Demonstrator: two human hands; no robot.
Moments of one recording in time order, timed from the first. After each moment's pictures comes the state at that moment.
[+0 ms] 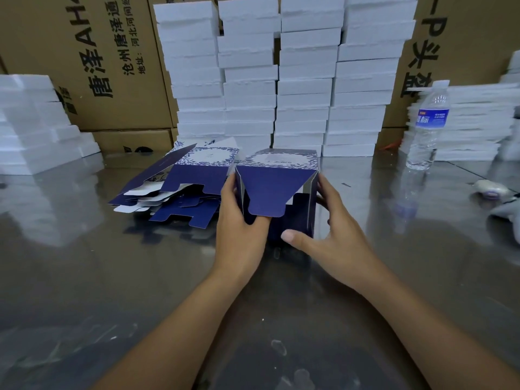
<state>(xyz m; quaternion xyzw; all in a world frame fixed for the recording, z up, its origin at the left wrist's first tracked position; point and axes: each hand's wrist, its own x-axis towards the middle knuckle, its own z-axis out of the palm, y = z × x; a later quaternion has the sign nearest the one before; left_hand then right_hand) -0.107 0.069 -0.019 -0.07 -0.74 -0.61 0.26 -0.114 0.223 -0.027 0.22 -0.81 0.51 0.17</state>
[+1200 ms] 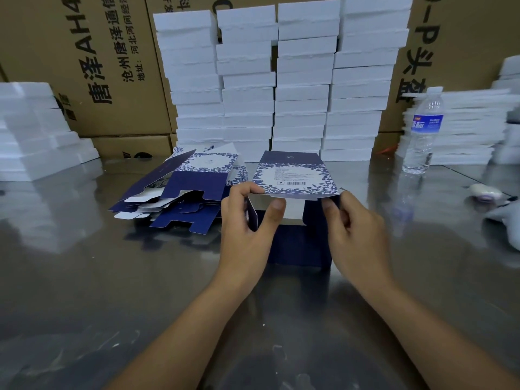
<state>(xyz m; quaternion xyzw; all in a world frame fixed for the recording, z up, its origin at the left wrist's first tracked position) -0.090 0.077 -0.004 -0.12 -0.72 -0.63 0.26 -0.115 0.229 -0.024 0.10 -0.81 0.40 0.41</state>
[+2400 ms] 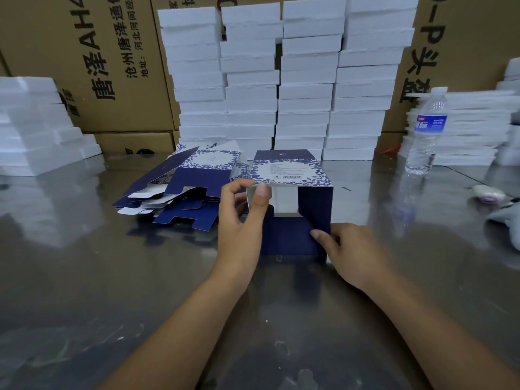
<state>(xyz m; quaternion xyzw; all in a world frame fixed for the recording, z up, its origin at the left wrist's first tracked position) -0.100 0.072 -0.010 -0.08 -0.64 -0.72 0.25 -0.119 0.240 -0.031 0.06 -0.96 0.23 0.17</state>
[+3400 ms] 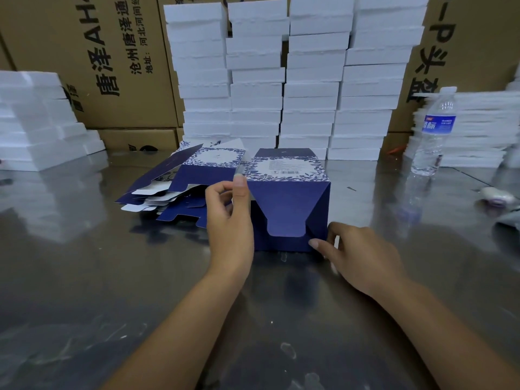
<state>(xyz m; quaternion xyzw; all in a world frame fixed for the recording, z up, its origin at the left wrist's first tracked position) -0.106 0.062 -0.006 0.01 -0.63 -0.71 0.32 -0.113 0.239 -0.027 0.07 -0.97 0.17 0.15</state>
